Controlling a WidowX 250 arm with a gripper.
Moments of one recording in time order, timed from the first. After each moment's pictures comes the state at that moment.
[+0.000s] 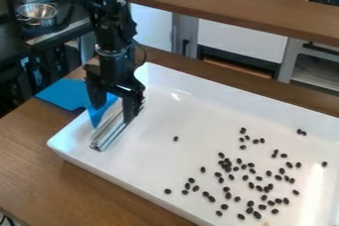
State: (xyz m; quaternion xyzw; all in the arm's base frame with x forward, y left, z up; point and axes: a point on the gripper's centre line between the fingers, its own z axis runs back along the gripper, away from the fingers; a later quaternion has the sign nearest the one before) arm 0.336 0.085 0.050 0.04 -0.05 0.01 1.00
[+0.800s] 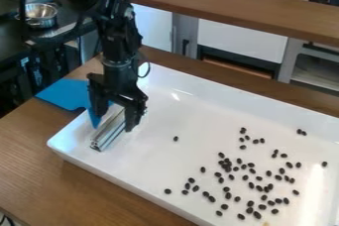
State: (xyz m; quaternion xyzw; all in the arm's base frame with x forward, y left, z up) arm 0.337 0.083 0.034 0.05 -0.04 0.01 1.00
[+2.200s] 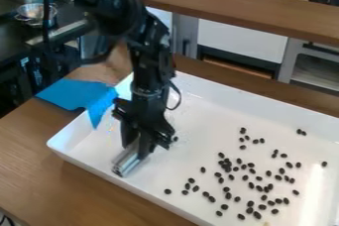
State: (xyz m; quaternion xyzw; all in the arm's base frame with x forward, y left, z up) arm 0.306 0.007 0.019 0.03 0.01 -0.06 1.00
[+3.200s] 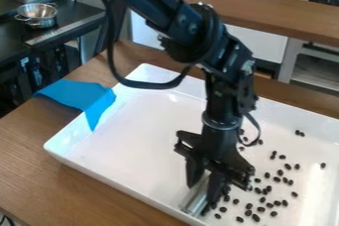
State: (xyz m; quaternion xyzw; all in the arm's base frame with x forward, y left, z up) arm 0.290 -0.106 0.020 -0.01 0.03 -0.07 1.00
